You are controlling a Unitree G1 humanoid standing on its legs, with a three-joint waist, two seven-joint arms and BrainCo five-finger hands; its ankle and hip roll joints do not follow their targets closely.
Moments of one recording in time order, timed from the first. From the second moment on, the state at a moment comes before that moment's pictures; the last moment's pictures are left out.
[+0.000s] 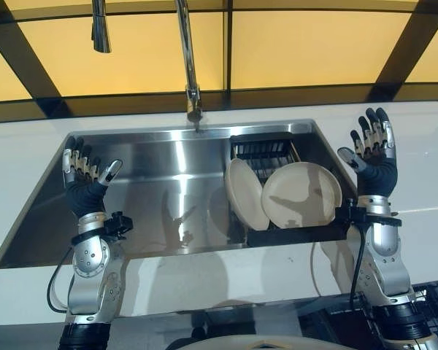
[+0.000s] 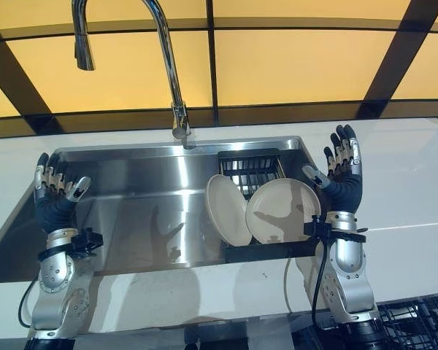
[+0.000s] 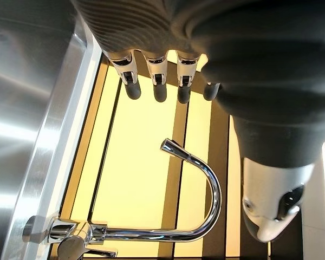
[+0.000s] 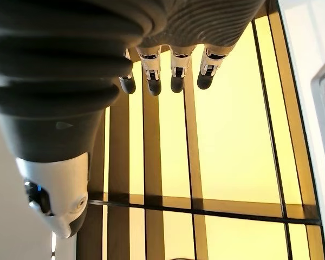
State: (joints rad) left arm 0.07 0.33 0.10 -0.21 -0.45 -0.25 0.33; right arm -0.03 -0.41 0.01 -0.23 0.44 -0.33 -0.26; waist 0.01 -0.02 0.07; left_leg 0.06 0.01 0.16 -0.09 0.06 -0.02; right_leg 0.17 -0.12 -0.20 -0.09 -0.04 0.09
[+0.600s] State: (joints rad) left arm 0.07 0.39 0.09 -0.21 -0.33 -0.25 0.25; right arm -0.03 -0.41 0.01 -0.23 0.43 -0.33 -0.27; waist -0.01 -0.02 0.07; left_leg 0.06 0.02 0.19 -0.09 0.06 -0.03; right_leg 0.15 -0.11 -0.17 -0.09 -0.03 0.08
